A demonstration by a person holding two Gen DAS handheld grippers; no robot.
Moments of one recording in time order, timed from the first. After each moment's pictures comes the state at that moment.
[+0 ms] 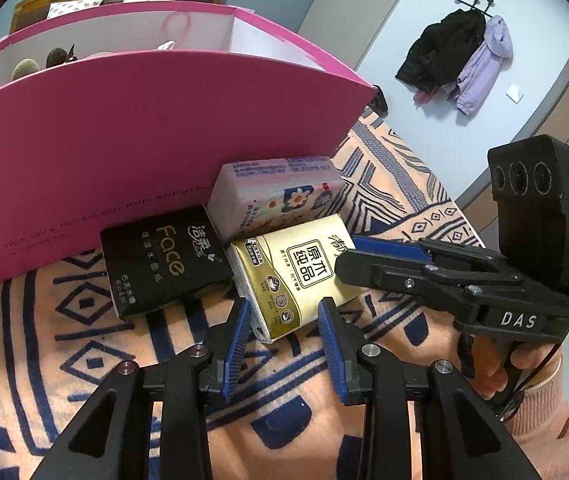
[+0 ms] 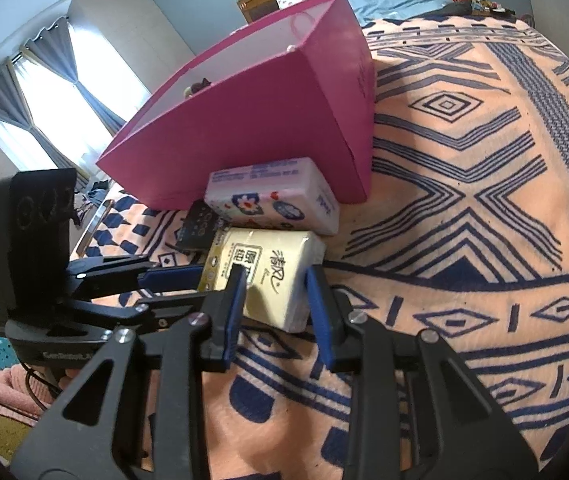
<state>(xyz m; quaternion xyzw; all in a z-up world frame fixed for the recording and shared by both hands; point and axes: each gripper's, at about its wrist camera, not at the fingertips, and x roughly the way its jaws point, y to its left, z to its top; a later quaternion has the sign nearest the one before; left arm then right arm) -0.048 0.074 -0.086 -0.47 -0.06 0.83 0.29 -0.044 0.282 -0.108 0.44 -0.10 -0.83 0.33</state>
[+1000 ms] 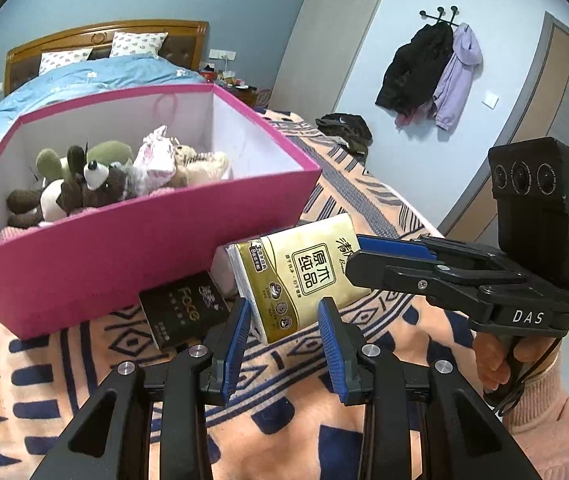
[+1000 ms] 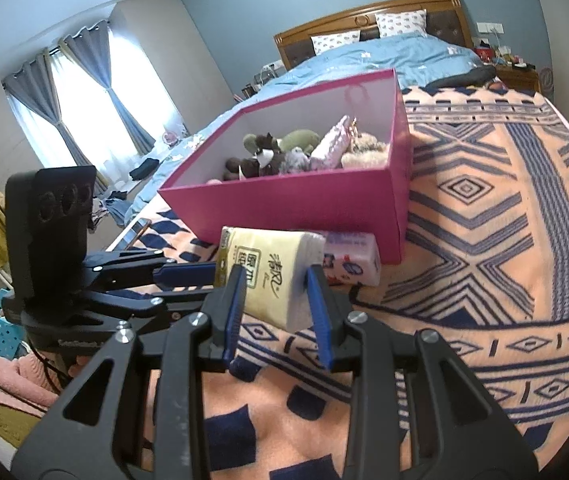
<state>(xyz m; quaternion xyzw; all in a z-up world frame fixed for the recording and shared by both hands) -0.030 0.060 -0.023 -0.40 -0.03 0.86 0.30 -0.012 0.273 -0.045 0.36 -0.08 -0.86 0.36</state>
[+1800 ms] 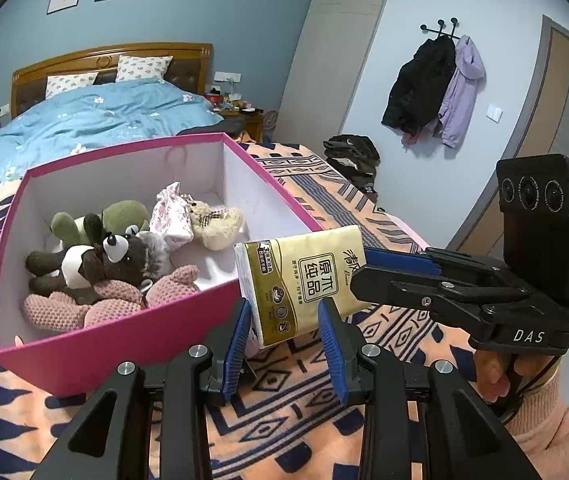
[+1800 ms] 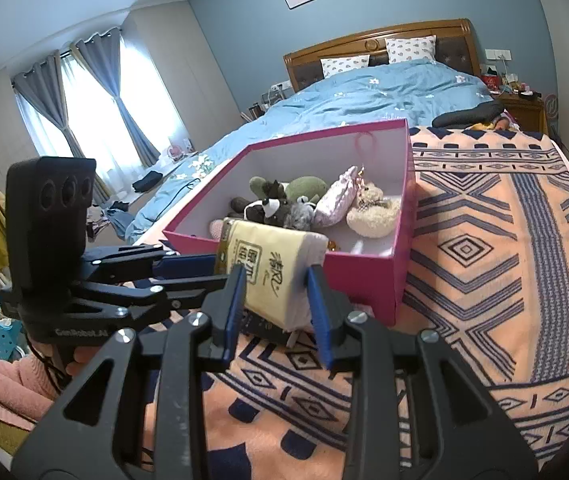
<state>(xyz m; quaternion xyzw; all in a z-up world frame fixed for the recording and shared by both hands) -0.061 0.058 0.012 -0.37 -0.02 0.88 0.29 -0.035 0.268 -0.010 0.32 -0.07 -0.87 0.37</state>
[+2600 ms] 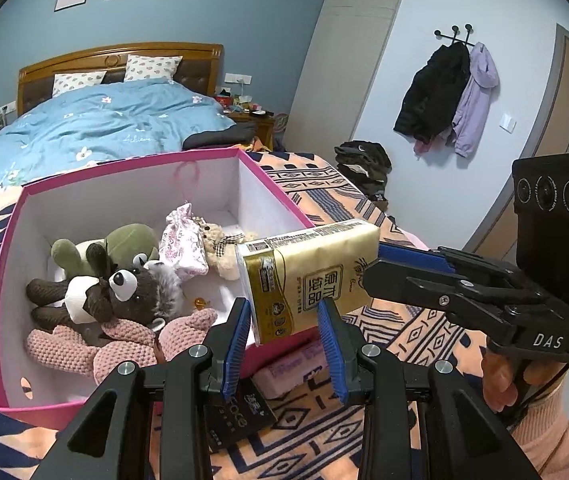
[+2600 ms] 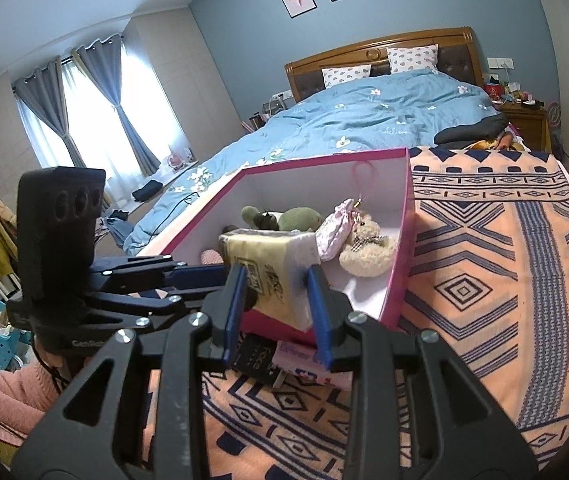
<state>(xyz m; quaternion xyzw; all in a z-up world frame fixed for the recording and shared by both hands) -0.098 0.059 0.020 -0.37 -0.03 0.89 0.27 -0.067 0.265 0.007 0.31 -0.07 -0.87 0.38</state>
